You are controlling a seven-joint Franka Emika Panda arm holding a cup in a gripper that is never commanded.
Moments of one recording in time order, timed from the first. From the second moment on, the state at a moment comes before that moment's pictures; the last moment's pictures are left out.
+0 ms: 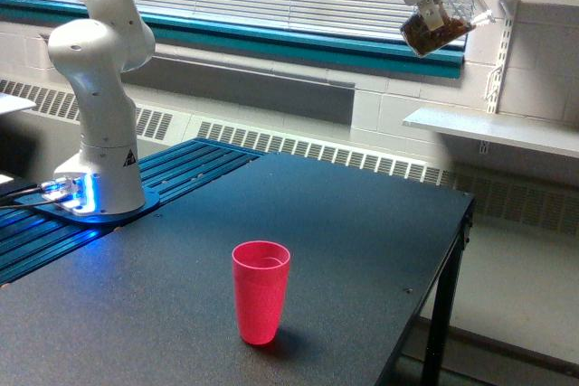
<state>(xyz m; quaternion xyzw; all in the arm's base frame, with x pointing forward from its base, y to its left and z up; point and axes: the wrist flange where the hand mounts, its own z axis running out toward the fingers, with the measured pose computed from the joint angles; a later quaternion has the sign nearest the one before) 0.576 0.047 0.538 -0.90 0.32 -0.25 0.14</state>
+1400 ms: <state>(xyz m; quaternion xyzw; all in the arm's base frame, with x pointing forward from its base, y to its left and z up) 0.526 -0.079 0.477 -0.90 0.35 -0.27 0.00</state>
